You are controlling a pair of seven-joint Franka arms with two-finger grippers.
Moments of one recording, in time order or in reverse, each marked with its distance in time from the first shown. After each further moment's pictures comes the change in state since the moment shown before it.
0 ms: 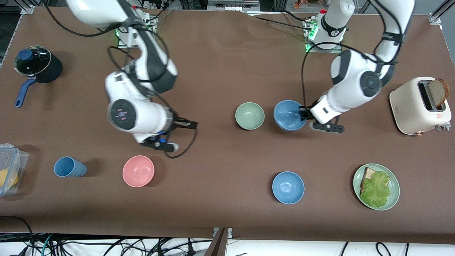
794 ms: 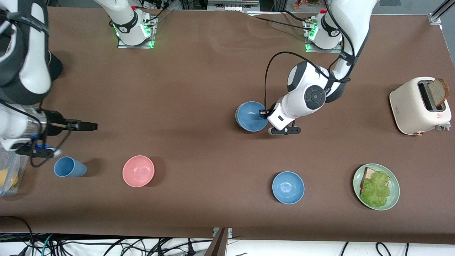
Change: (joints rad) left arm -0.168 0.195 -0.003 0.167 -0.089 -0.004 -0.228; right arm -0.240 -0.134 -0.226 0.001 -0.013 -0.190 -0.486
